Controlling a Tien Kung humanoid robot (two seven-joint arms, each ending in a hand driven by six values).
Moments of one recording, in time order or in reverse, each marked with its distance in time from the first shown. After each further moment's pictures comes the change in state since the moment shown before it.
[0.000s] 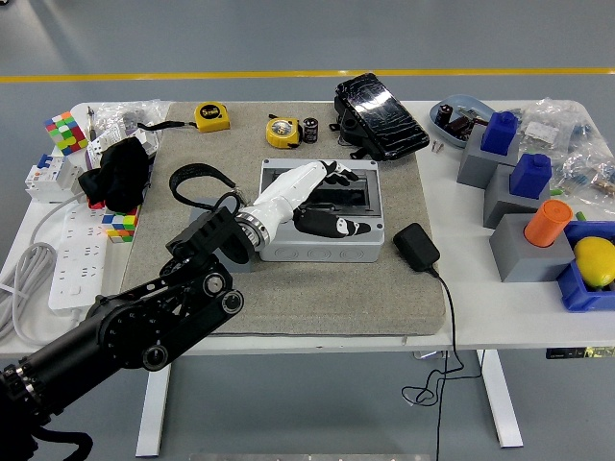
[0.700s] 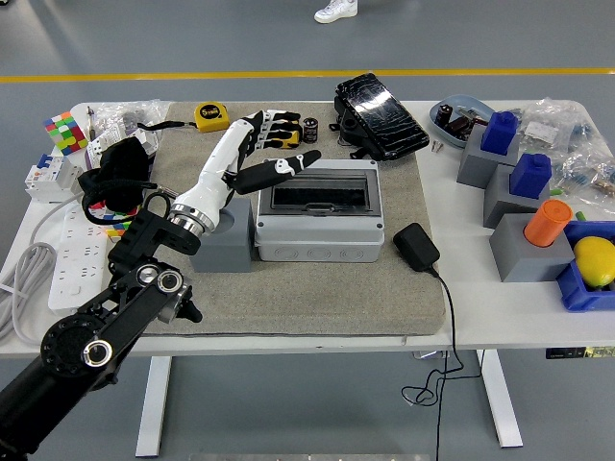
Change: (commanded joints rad) left arm 0.217 0.022 -0.345 -0.131 -0.438 0.095 -0.281; right arm 0.002 0.002 -0.006 -0.004 0.010 0.000 0.002
